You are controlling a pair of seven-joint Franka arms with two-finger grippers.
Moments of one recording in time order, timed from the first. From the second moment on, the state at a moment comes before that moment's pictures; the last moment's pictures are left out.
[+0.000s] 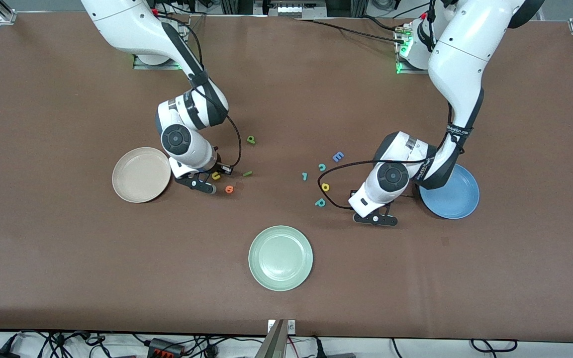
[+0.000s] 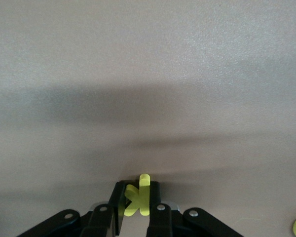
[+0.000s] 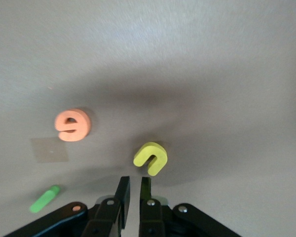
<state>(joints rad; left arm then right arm) -0.25 0.74 -0.17 -1.66 0.16 2.27 -0.41 0.50 0.53 0.00 -1.97 0.18 2.41 0.70</state>
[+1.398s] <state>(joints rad) 0.08 0.59 -0.15 -1.77 0.16 2.00 0.09 0.47 0.54 -0.01 -1.96 0.18 2.41 0.69</state>
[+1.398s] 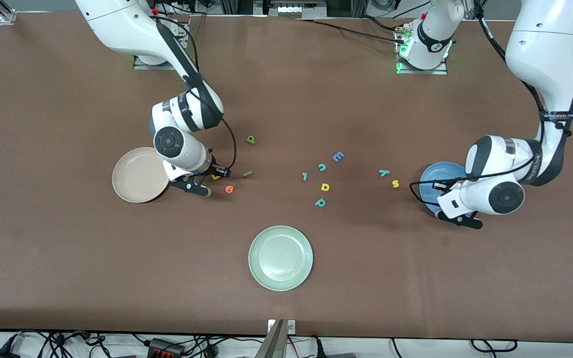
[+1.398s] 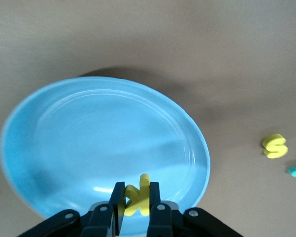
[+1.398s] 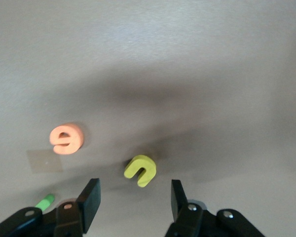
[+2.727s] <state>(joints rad) 0.07 0.56 -0.32 -1.85 0.16 2.06 -0.32 0.46 0.59 0.00 -1.92 0.18 2.41 1.05</state>
